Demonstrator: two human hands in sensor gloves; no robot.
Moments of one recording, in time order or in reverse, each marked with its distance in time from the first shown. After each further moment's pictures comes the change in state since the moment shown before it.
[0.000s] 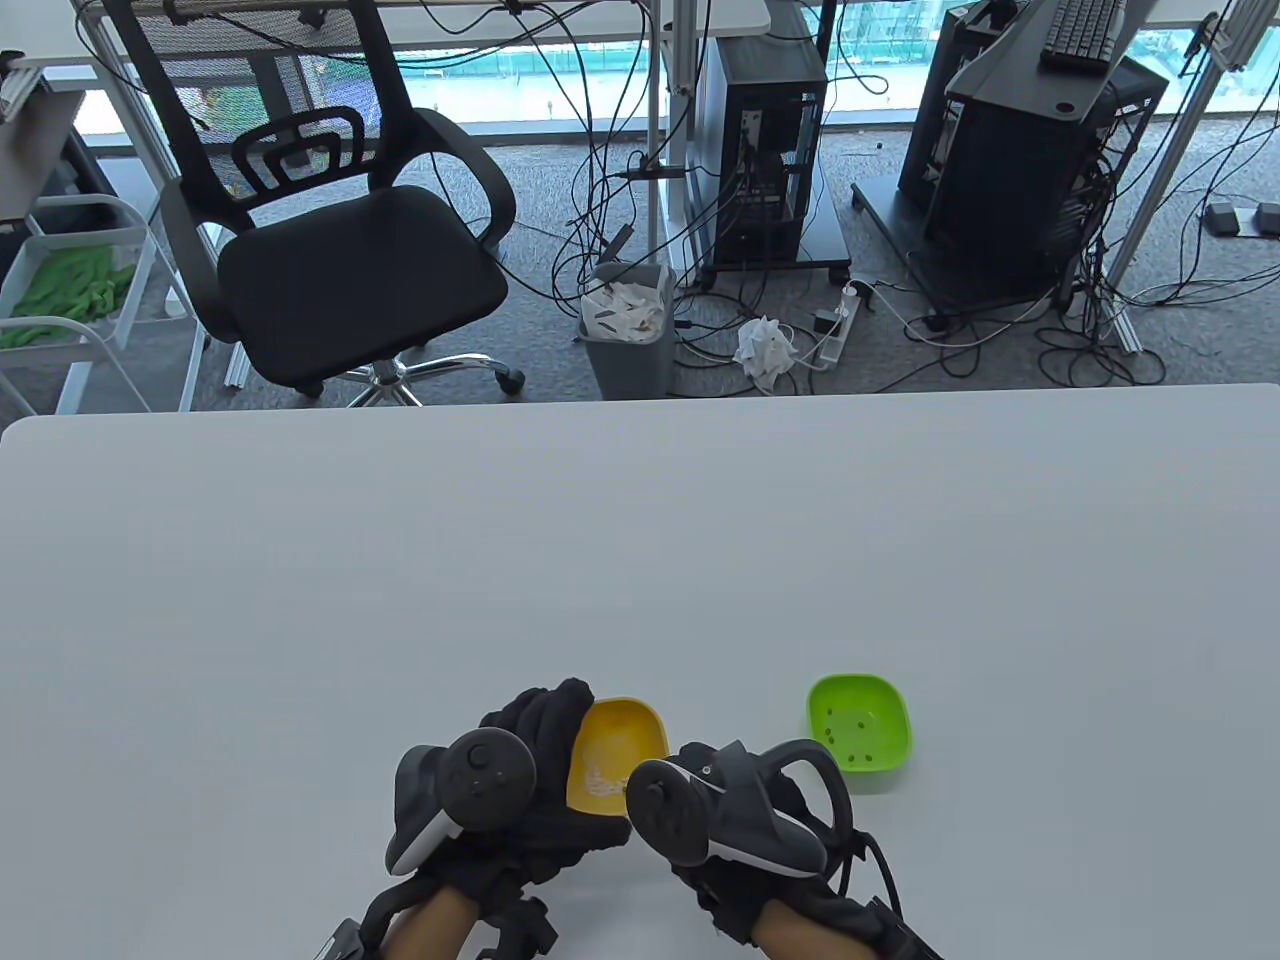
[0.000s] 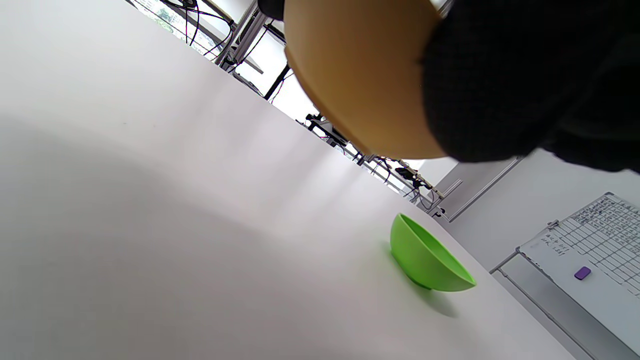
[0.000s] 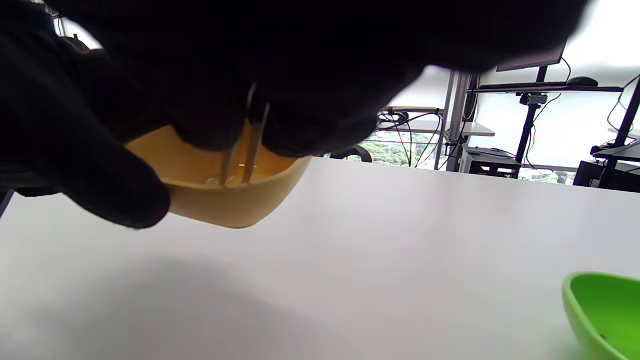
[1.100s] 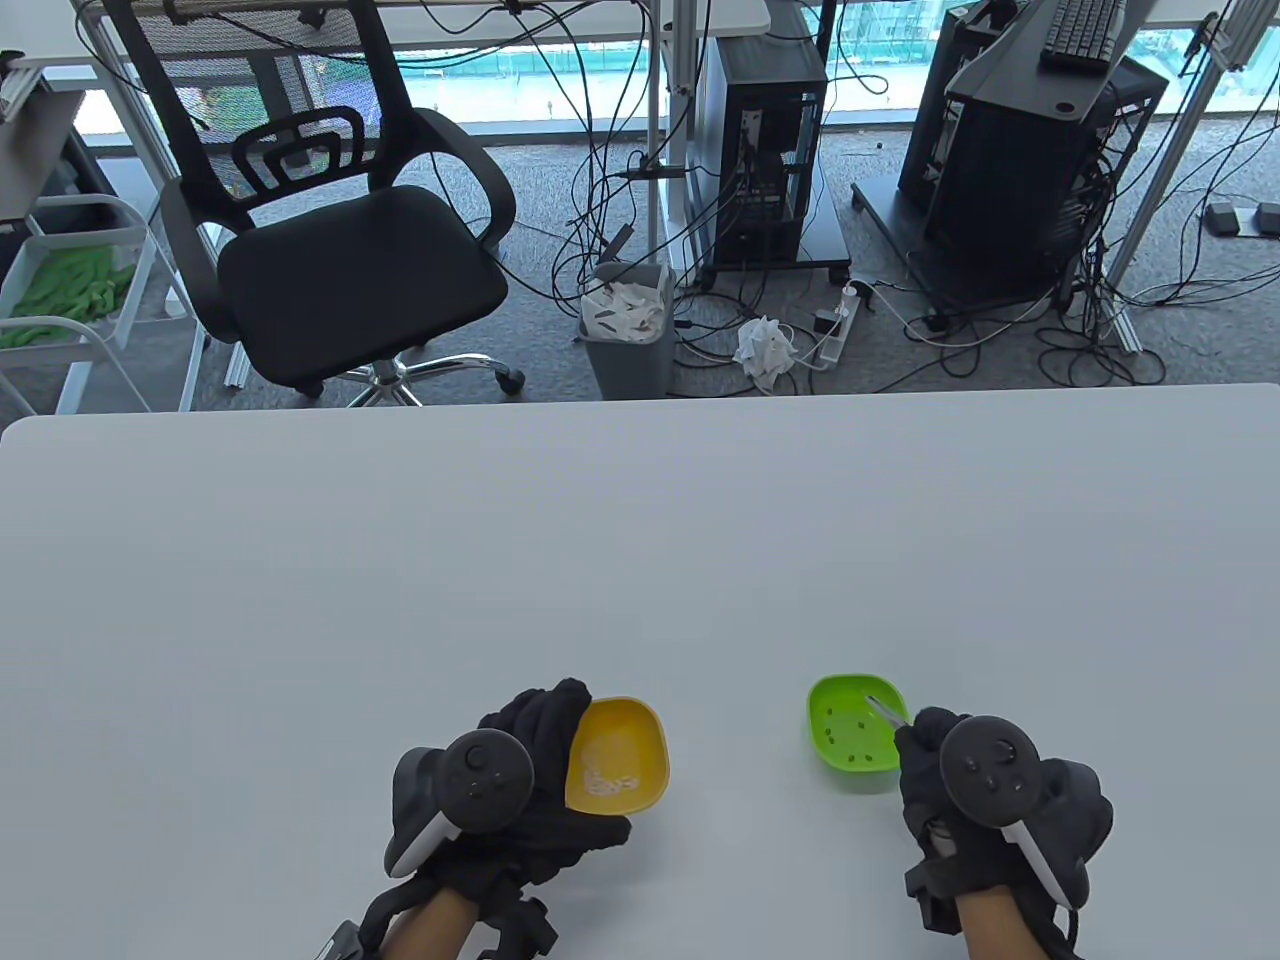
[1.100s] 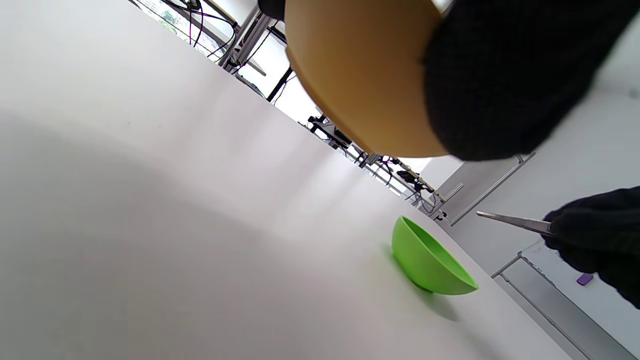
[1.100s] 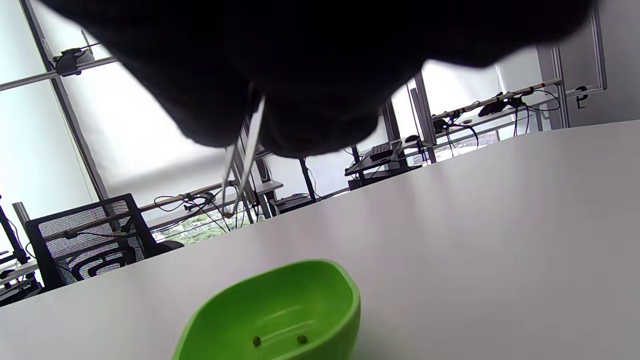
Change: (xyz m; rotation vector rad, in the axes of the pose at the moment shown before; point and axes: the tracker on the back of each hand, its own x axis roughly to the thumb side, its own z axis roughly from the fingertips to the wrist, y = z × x) left_hand -0.002 0.001 0.002 0.012 0.009 0.014; right_hand -0.183 0.026 0.074 -0.318 0.620 -0.280
